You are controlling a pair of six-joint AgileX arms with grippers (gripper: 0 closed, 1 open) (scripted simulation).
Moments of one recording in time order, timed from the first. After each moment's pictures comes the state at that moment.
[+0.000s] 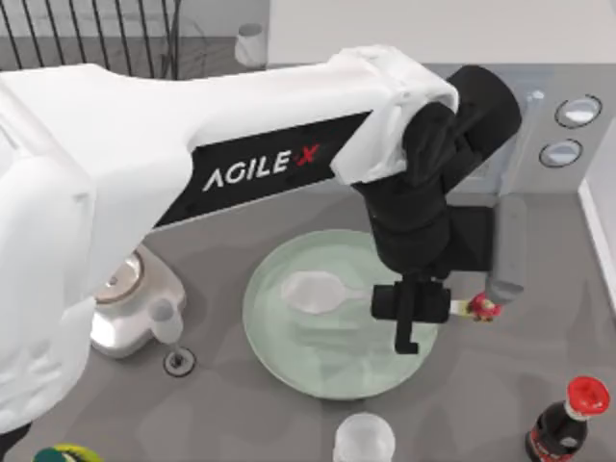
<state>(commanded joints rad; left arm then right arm) -0.90 2.15 1.76 -0.99 0.12 0.89 0.00 0.00 0.00 0.00 0.00 0.00</state>
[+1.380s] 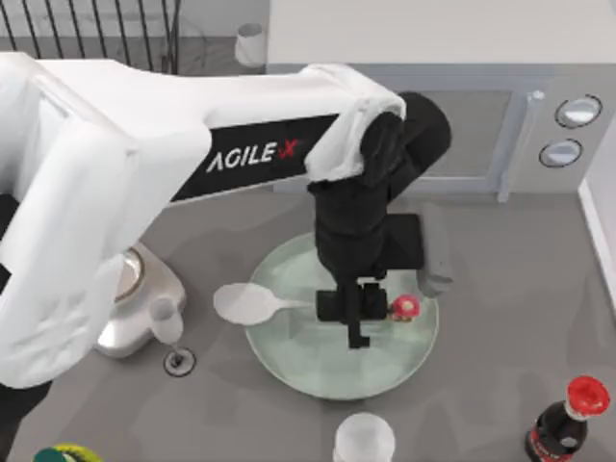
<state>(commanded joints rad) -0.79 2.24 1.71 -1.02 0.03 0.80 0.00 0.00 0.00 0.00 0.00 0.00</state>
